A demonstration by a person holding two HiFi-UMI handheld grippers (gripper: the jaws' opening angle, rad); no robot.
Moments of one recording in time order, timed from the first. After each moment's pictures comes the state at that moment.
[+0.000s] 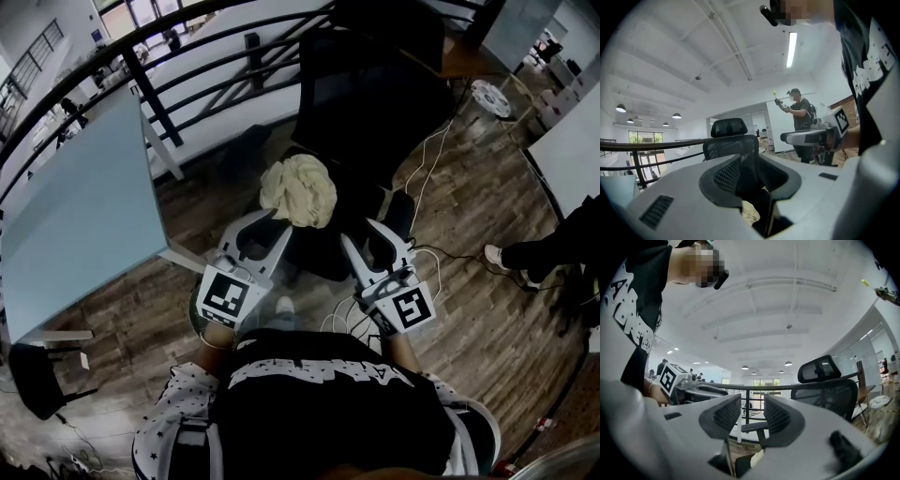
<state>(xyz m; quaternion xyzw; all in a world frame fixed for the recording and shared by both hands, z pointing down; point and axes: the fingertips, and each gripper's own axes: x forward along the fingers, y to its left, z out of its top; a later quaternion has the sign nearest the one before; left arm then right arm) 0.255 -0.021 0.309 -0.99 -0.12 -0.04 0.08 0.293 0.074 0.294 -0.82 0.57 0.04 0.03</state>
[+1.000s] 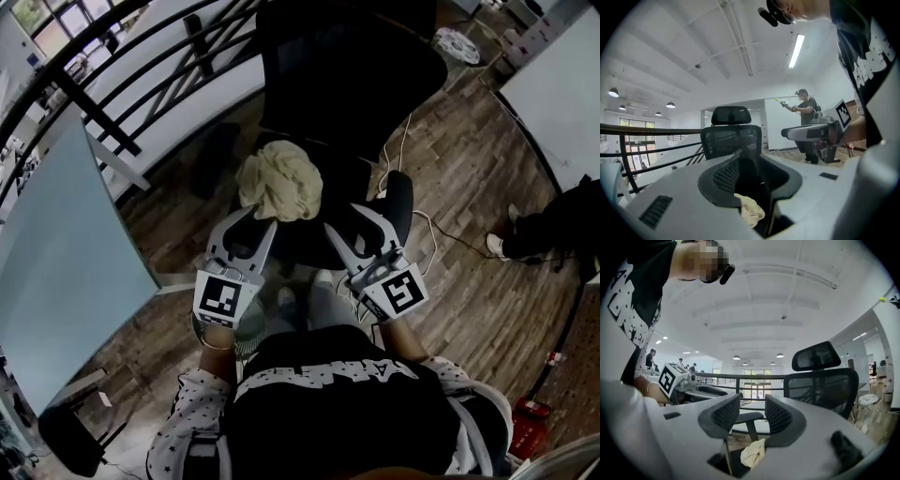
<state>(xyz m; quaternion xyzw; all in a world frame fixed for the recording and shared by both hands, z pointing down) 0.327 -0.098 0.375 -0.98 -0.17 -0.07 0.05 0.355 0.000 0.347 -0.85 0.52 -0.01 -0.01</state>
